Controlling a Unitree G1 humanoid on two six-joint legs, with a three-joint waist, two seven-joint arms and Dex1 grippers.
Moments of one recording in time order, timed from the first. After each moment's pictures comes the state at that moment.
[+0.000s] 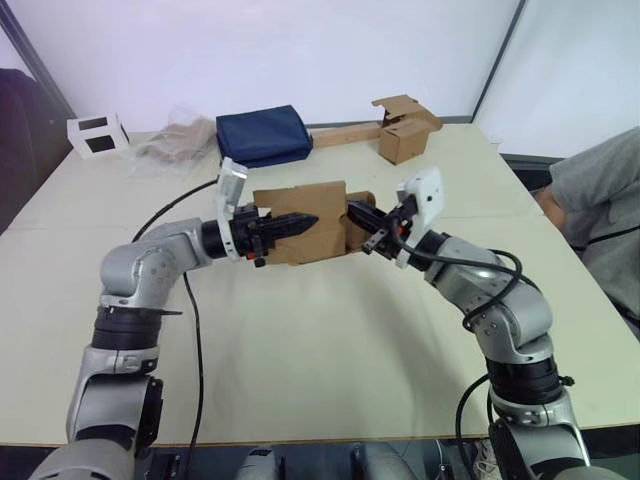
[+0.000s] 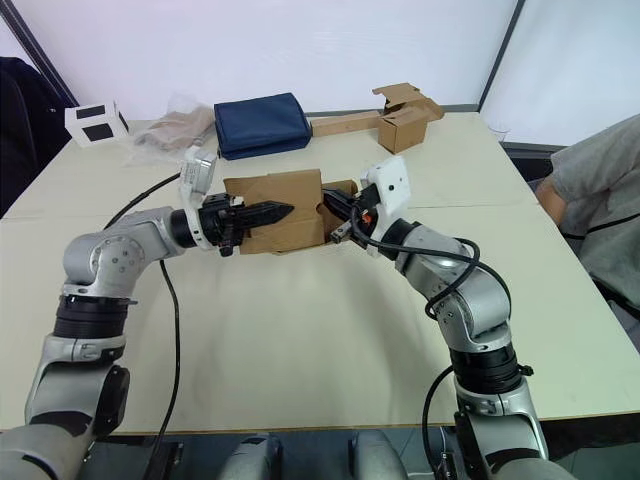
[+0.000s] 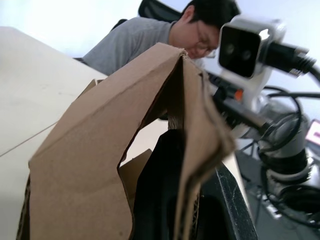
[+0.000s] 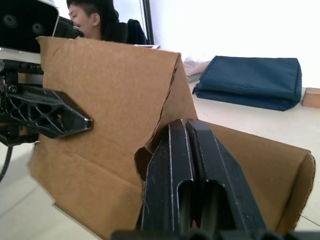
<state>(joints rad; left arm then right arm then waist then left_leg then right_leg) -0.78 0.50 0.10 0.08 -0.82 0.91 -1.05 -0.59 -0.35 0.02 -0.34 0.52 0.67 0.43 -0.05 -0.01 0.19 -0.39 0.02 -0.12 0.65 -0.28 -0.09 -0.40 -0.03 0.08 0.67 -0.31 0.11</state>
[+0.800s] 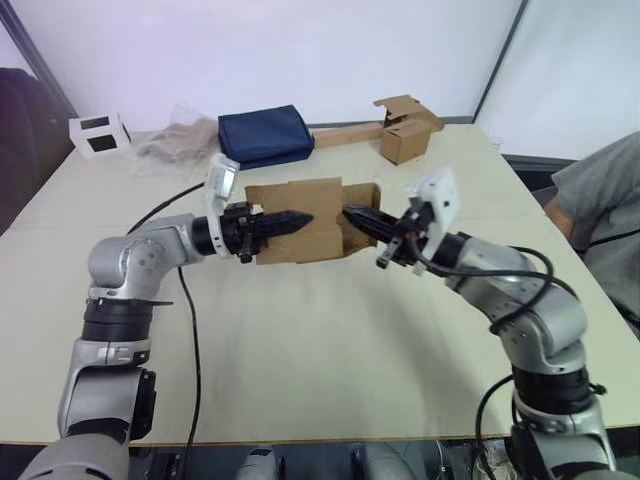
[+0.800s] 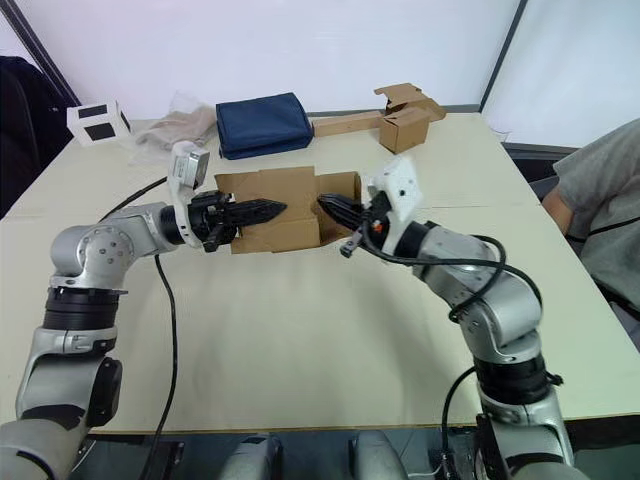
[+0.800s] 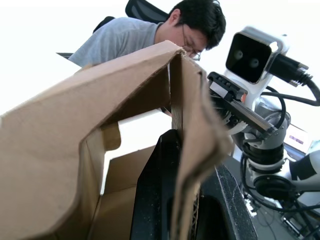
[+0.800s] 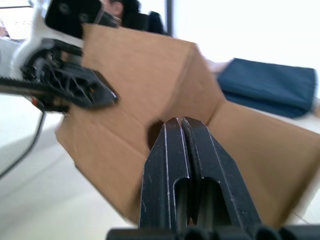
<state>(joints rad) -0.82 0.52 0.09 0.14 -0.82 0.91 -1.11 -0.52 -0.49 -0.05 -0.47 0.58 0.73 0.53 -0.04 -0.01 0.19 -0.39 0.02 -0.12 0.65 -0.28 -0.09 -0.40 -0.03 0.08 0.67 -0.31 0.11</state>
